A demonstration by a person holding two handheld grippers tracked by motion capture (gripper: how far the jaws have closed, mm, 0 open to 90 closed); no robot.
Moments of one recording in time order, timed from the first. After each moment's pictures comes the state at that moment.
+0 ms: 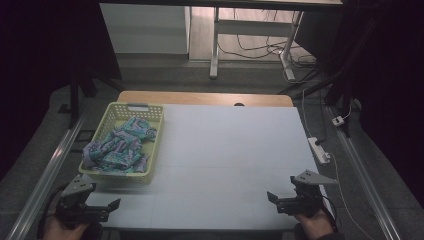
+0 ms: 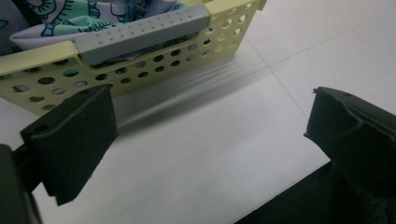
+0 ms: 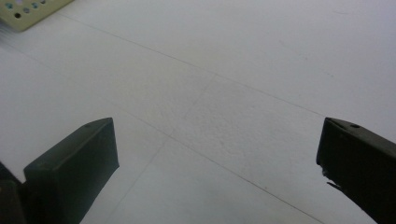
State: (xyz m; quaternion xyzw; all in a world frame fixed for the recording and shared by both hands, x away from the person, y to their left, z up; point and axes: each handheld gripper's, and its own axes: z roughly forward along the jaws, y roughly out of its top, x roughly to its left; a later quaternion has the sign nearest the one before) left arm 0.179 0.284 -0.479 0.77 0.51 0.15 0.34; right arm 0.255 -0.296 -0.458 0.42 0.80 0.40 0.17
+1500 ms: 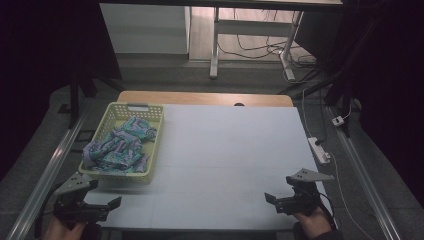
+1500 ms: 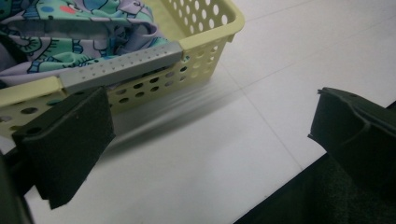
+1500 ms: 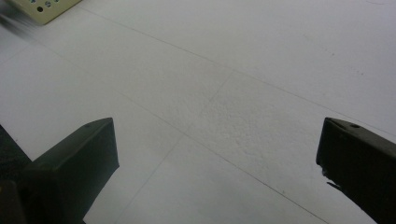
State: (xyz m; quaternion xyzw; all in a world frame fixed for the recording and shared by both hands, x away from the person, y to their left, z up) left arm 0.178 0.284 -0.466 0.76 0.50 0.14 0.39; right arm 0.262 -0.293 -0.460 0.41 0.81 0.40 0.13
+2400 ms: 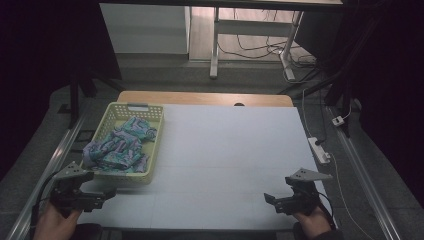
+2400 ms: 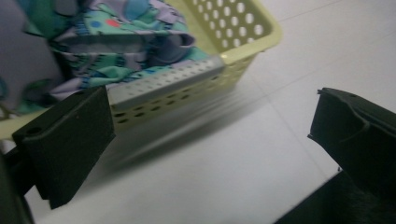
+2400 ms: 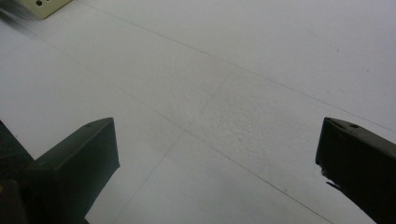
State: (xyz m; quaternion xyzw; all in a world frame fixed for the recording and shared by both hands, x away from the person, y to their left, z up) left arm 0.205 0.305 -0.460 0.77 0.51 0.14 0.37; right arm 0.263 -0.292 -0.461 0.41 0.82 0.39 0.13
